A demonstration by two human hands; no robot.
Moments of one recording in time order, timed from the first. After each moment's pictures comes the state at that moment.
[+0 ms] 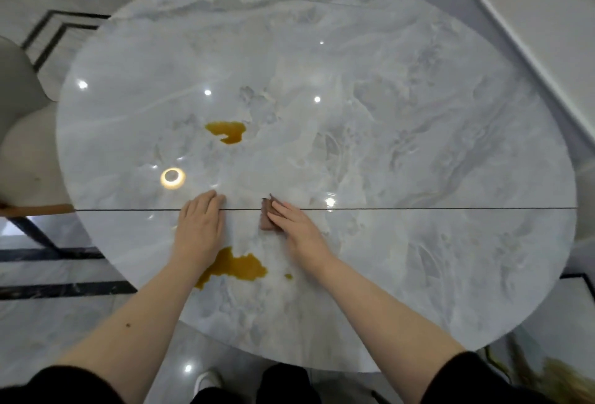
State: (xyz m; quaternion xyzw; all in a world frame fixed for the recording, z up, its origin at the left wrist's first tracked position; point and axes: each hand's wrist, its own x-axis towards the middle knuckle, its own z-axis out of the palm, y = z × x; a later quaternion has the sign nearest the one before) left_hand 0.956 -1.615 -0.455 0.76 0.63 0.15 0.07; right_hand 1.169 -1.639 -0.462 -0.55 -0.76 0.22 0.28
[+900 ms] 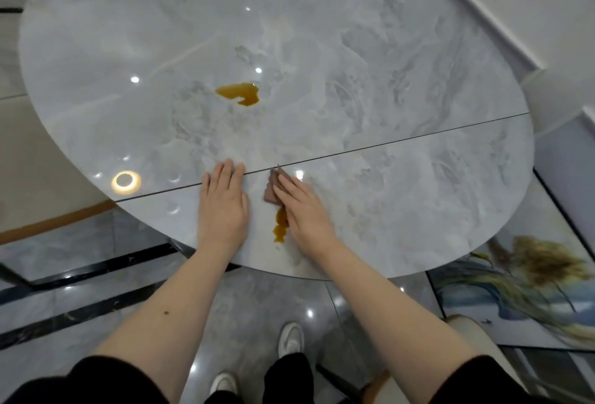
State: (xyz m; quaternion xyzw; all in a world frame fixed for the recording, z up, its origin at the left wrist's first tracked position) left_hand 0.873 -1.617 -0.470 0.82 0.52 0.17 0.14; right_hand 1.026 -1.688 -0.469 -0.69 -0.68 0.10 0.25
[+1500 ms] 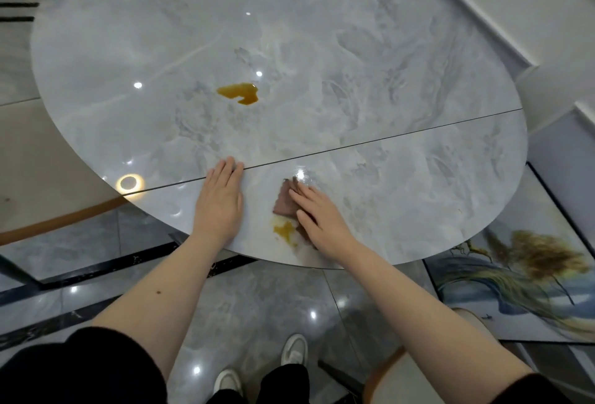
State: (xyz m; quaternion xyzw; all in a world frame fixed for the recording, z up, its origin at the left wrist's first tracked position) left_hand 0.857 -1.611 -0.476 0.85 0.47 0.16 0.16; right_hand 1.040 -1.732 -0.436 -0.71 -0.62 0.24 0.23
